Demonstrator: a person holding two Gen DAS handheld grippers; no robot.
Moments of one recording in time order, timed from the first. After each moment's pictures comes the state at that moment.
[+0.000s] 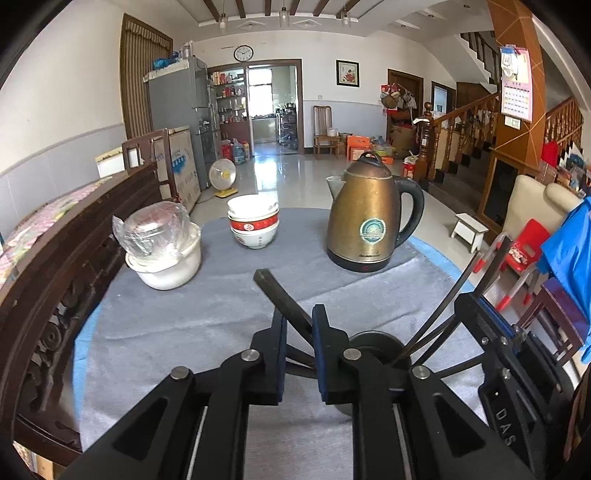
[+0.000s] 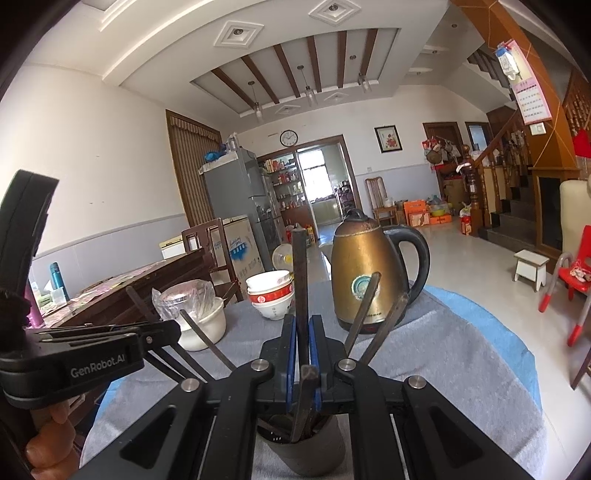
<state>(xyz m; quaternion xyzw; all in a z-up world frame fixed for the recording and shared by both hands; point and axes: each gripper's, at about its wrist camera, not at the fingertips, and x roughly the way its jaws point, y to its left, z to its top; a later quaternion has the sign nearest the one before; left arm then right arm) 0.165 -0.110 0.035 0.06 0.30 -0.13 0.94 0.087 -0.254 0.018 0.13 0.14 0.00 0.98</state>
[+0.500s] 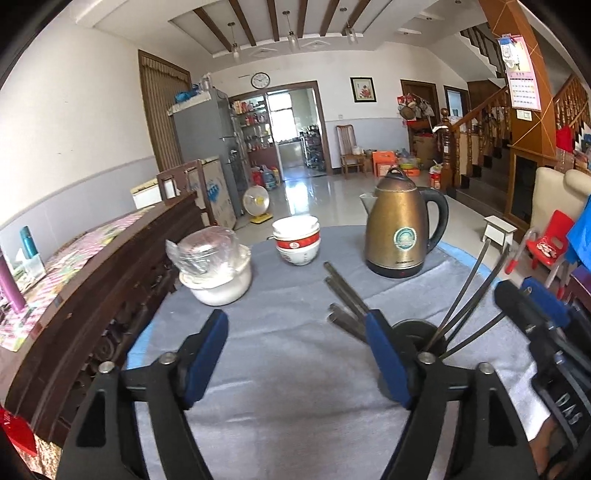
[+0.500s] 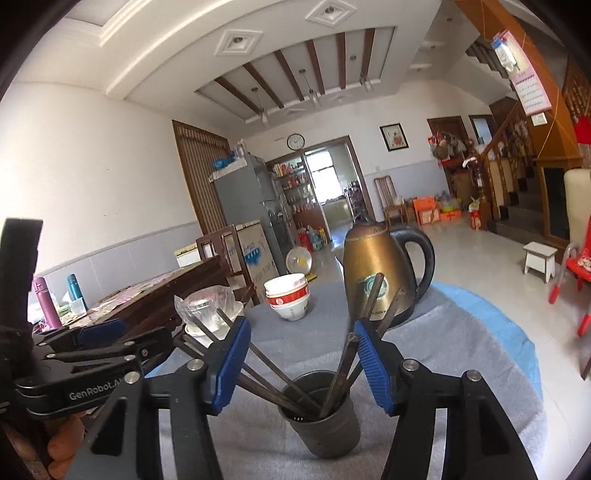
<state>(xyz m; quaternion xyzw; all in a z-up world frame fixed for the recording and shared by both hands) 0.118 -0.079 0.049 0.11 0.25 -0.07 0.96 0.044 -0.252 0.029 0.15 0.12 0.02 0.98</state>
